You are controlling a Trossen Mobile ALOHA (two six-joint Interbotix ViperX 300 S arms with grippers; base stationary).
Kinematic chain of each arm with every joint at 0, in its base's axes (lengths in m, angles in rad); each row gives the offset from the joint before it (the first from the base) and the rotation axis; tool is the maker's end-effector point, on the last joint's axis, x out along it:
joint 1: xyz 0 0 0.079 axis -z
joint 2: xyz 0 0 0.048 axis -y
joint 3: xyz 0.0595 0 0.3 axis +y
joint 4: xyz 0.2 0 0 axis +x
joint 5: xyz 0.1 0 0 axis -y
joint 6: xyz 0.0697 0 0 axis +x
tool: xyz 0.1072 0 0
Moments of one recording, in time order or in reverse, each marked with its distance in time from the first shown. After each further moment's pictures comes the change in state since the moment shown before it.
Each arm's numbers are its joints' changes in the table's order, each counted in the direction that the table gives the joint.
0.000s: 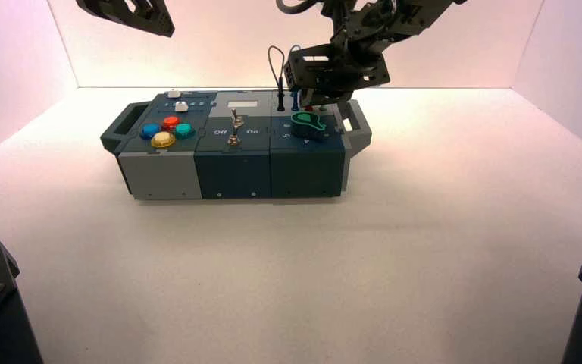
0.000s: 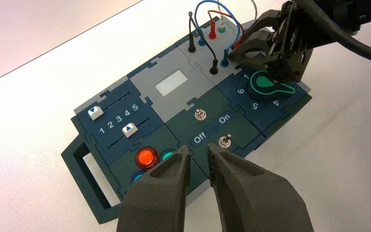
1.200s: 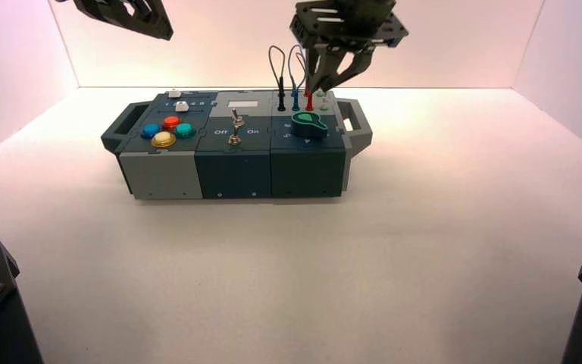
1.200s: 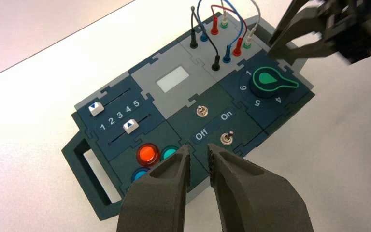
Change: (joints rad) left arm -0.008 -0.012 0.006 0.002 0.002 0.003; right arm 0.014 0.227 -0.084 -0.095 -0.601 0.000
